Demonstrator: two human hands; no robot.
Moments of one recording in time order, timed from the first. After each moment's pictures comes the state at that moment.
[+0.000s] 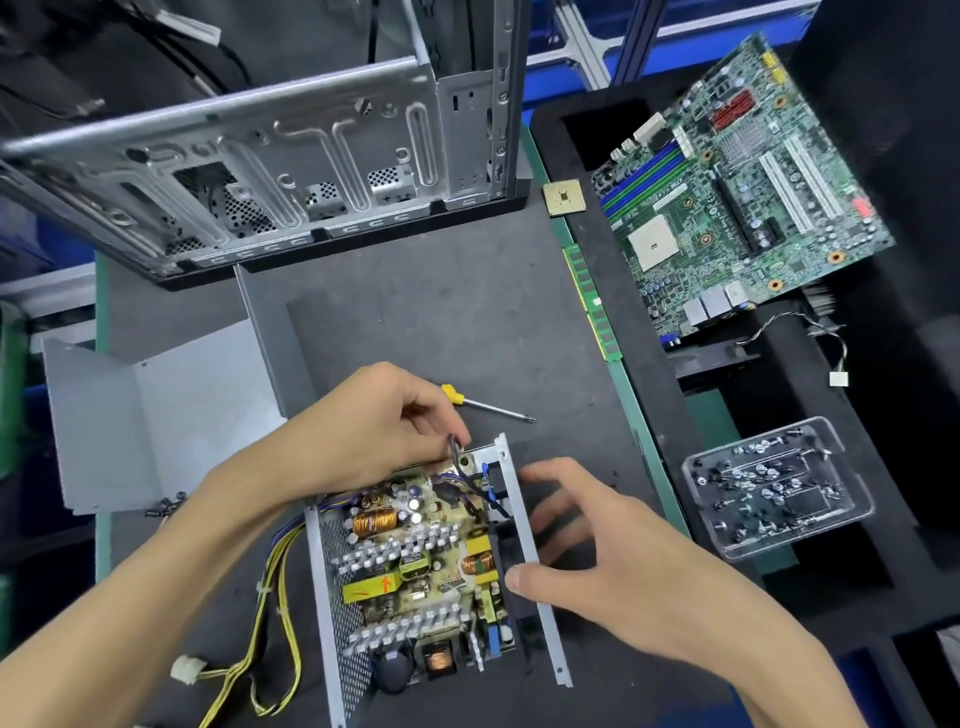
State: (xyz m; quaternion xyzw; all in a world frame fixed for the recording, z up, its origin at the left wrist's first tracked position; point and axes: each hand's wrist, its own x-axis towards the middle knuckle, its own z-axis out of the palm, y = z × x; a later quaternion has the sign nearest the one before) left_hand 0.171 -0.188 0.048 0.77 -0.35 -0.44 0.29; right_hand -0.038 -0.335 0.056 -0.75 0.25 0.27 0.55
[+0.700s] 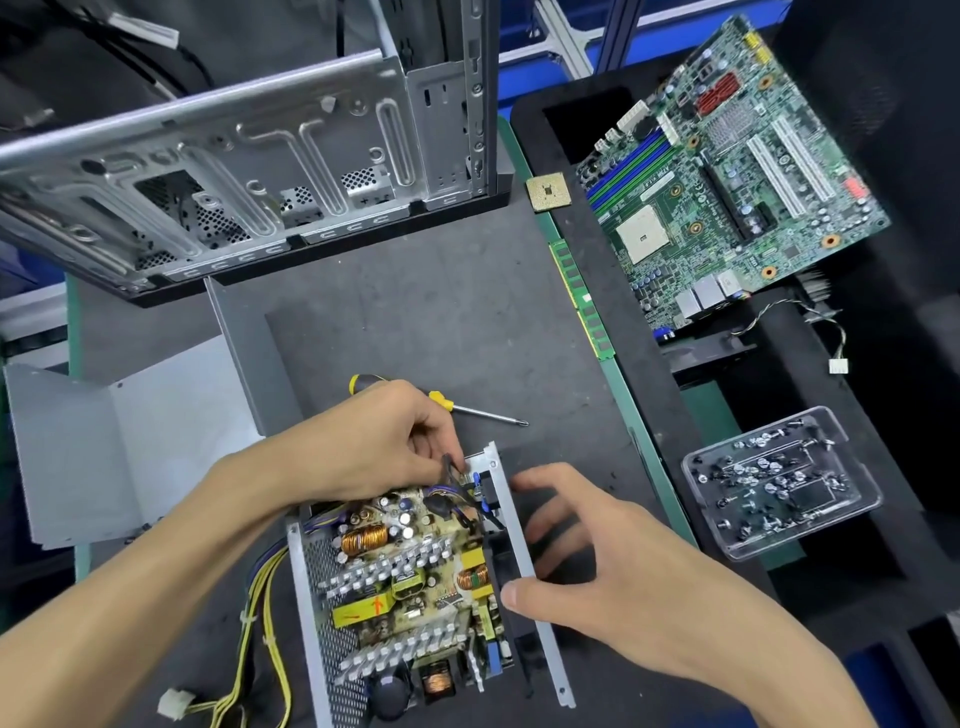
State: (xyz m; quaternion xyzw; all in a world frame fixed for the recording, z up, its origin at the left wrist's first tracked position) left_hand 0.172 -0.204 0.038 0.76 -0.40 -0.48 0.20; right_hand -0.039 -0.335 0.054 -0.74 0.25 0.26 0.57
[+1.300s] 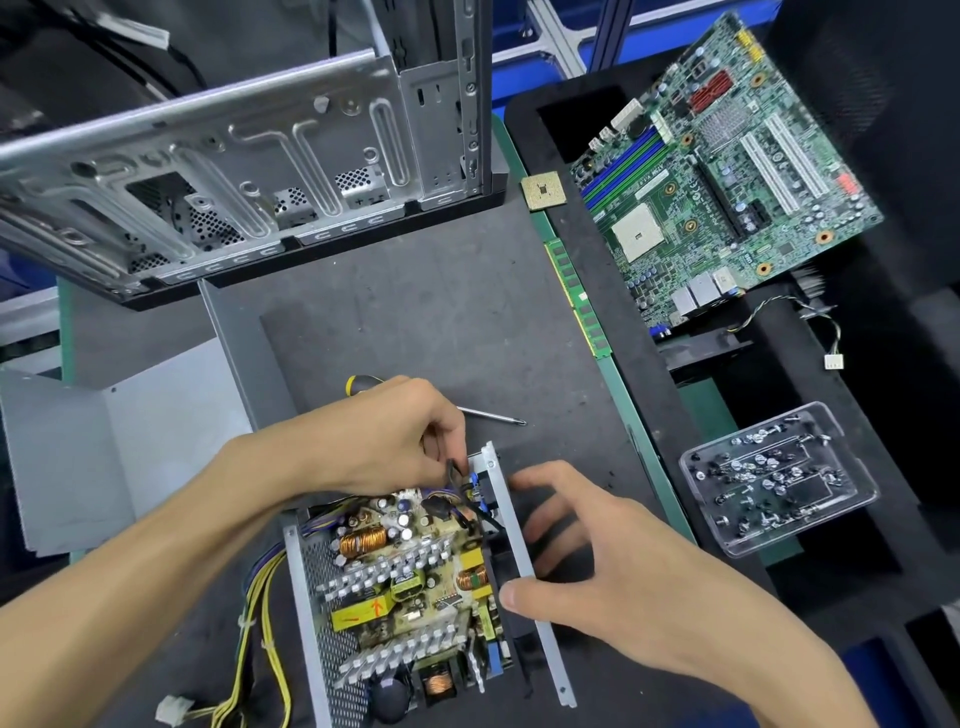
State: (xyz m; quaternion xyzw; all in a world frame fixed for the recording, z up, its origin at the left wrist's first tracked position) left_hand 0.174 -0.215 0.039 0.76 -0.47 -0.44 0.11; right_hand -0.037 -0.334 0.057 -0.74 0.25 0.27 0.56
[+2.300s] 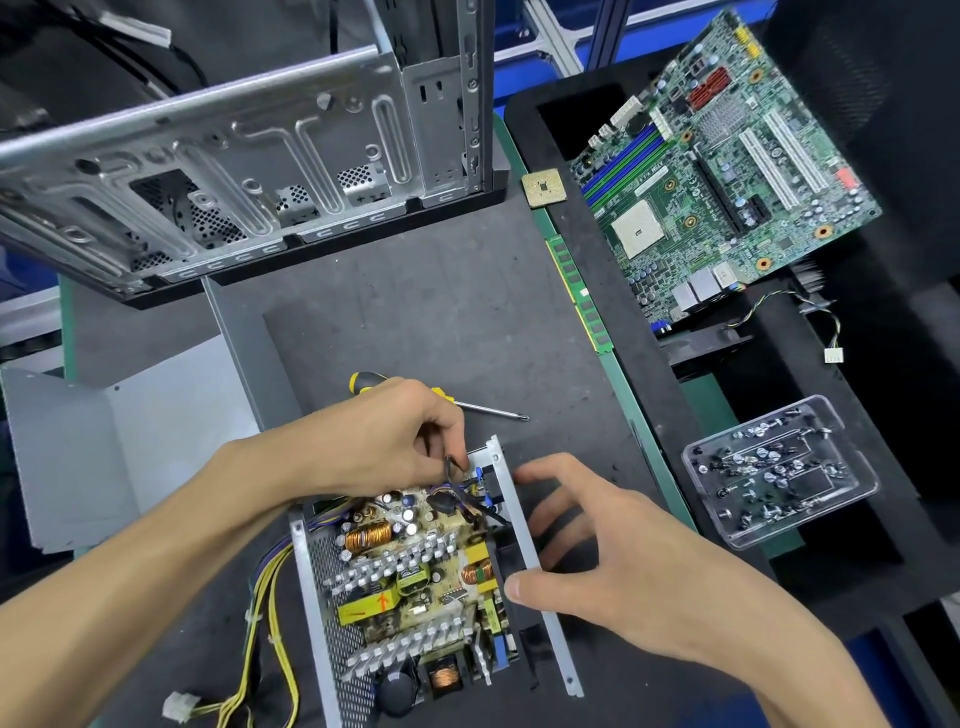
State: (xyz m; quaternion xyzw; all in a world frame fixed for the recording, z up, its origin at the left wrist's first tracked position) left_hand 0.176 -0.204 0.031 0.75 -0.44 -0.47 0.17; right_hand -0.037 -0.333 0.057 -0.75 0.25 0.26 0.55
